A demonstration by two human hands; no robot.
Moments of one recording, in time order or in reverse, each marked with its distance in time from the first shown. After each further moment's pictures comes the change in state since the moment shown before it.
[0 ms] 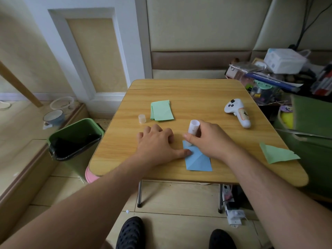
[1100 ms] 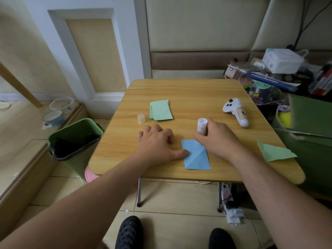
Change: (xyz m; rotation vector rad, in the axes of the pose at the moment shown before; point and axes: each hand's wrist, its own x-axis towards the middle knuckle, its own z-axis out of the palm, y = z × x) left_hand -0.002 -0.004 0.002 -0.036 0.012 0.050; right_hand -0.010 0.008 -0.013 -0.046 0.061 0.093
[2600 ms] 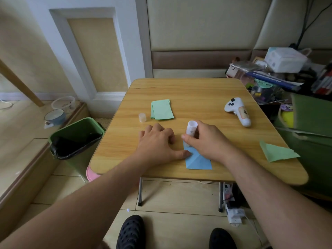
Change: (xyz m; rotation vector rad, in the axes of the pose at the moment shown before) left_hand -0.001 -0.002 0.001 -0.002 0.032 0.031; right_hand 0.000 -0.014 0.016 0.096 -0.093 -0.114
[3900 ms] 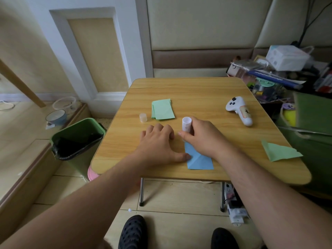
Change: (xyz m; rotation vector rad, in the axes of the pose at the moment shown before) left_hand 0.000 -0.005 -0.001 -0.033 -0.040 0.045; right_hand 0.015 -0.006 0.008 -0.080 0.010 -0.072
